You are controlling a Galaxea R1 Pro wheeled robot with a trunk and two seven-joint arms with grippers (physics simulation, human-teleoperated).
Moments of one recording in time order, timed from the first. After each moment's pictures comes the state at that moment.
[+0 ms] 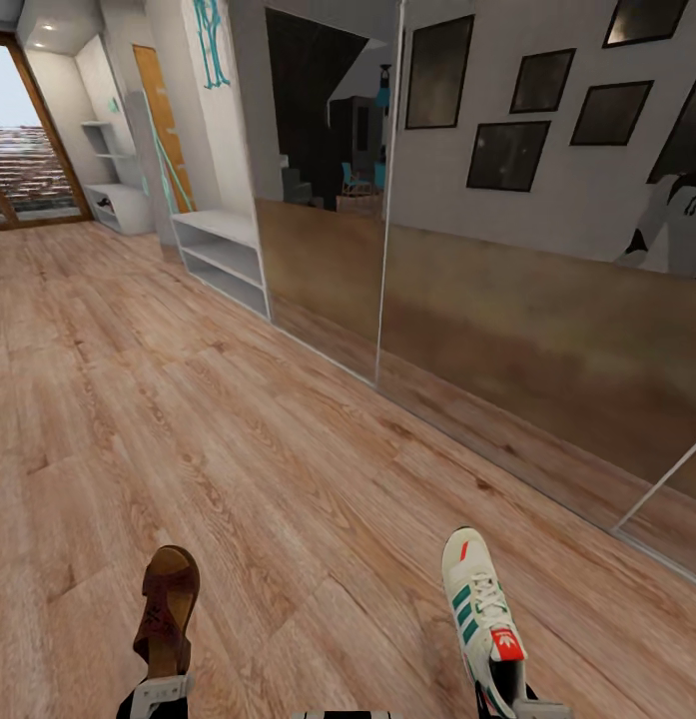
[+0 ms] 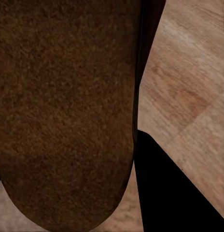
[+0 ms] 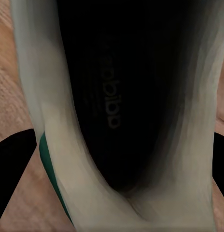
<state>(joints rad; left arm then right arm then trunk) -0.20 0.05 0.39 -0.44 -0.13 -0.50 -0.26 -0.14 -0.05 0.09 -0.44 -0.06 -0.64 -0.11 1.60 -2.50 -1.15</state>
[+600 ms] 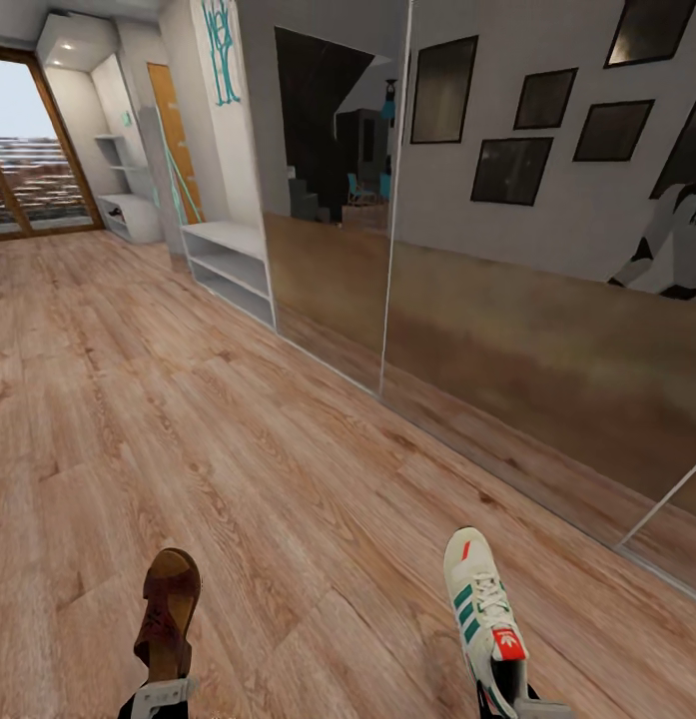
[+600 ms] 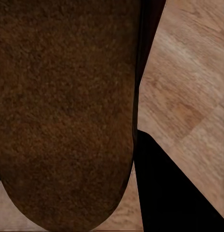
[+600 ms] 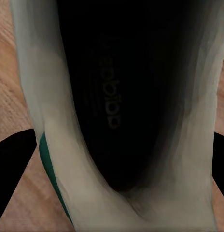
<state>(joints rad) -0.20 0.05 0.39 -0.43 -0.13 -0.50 -0.26 -0.14 -0.05 0.09 -0.45 -0.06 -0.64 -0.12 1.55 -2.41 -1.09</state>
